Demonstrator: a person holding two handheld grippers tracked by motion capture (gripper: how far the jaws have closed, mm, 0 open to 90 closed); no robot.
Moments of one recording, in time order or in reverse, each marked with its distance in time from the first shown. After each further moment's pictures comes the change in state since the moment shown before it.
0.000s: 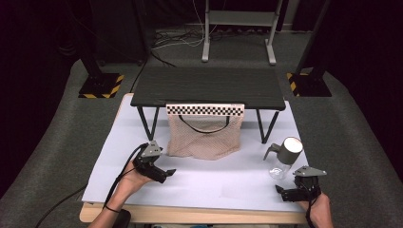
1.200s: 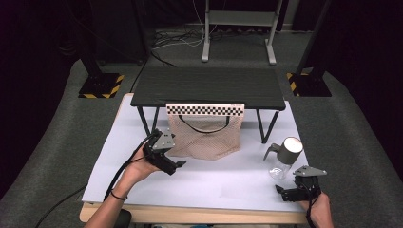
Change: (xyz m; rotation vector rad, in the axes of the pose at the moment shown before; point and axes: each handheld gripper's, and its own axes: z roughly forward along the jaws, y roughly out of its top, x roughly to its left) left arm -0.014 0.063 -0.003 -0.027 -0.016 0.218; right arm -0.001 0.000 0.001 -0.001 0.012 -0.003
